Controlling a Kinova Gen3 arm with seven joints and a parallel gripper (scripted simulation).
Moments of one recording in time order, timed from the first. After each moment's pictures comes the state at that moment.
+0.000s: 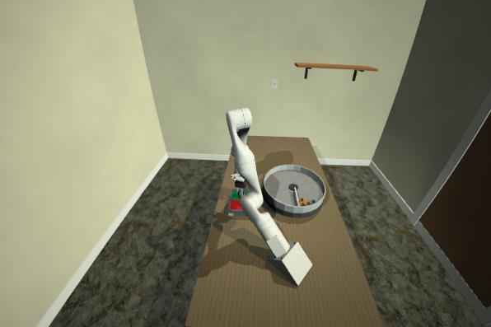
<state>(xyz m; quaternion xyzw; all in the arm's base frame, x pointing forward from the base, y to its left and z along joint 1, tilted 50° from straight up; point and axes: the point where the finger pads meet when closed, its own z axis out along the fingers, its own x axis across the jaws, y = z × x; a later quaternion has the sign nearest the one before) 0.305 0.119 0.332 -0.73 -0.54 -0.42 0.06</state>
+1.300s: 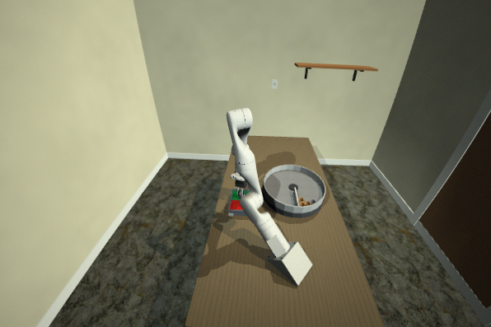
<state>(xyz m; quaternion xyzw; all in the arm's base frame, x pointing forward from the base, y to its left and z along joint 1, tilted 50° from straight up) 0.303 0.115 0.334 -0.73 -0.54 -0.42 0.06</state>
